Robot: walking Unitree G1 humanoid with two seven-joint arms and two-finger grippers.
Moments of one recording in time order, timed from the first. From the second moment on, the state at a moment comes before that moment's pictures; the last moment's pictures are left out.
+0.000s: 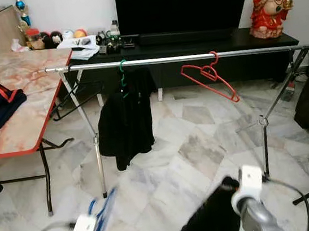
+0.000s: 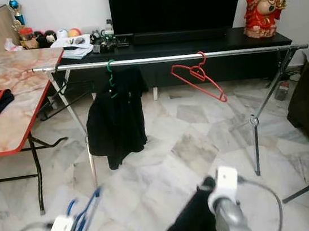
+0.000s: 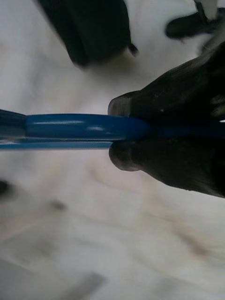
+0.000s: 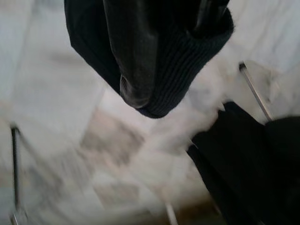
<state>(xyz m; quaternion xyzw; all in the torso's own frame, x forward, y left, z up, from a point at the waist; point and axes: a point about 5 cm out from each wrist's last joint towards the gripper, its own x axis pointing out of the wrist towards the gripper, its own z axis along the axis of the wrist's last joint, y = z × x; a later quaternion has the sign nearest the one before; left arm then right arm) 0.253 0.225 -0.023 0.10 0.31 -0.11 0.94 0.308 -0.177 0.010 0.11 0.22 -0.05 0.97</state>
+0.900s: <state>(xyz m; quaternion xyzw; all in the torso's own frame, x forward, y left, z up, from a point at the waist) 0.260 0.150 0.075 0.18 0.29 -0.58 0.74 0.333 -0.167 0.036 0.04 0.19 -0.01 0.98</state>
